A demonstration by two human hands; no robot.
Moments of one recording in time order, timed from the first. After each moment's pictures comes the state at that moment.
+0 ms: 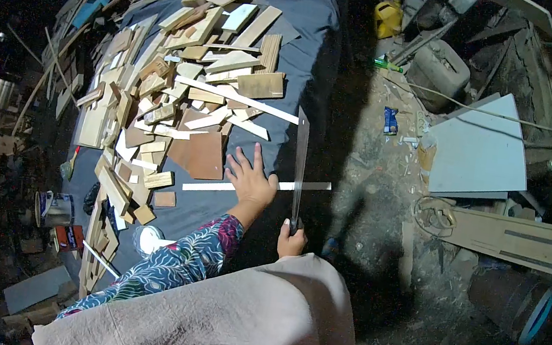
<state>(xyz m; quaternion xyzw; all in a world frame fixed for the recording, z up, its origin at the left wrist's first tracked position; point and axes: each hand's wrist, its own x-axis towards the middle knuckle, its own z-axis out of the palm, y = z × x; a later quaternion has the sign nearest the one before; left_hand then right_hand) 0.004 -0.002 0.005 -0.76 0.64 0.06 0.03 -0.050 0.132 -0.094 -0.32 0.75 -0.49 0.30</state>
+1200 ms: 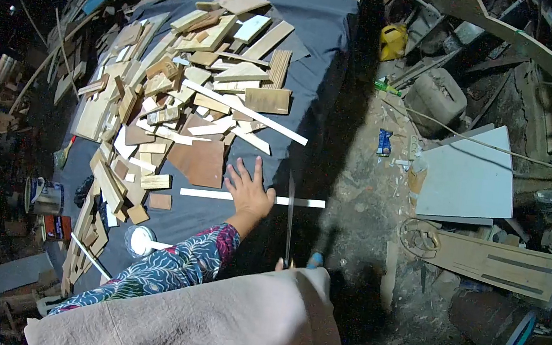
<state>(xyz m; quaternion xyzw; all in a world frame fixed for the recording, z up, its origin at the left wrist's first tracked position) 0.006 -0.002 0.011 -0.76 0.64 0.08 0.02 -0.056 0.143 -0.113 -0.34 0.75 -0.48 0.30</state>
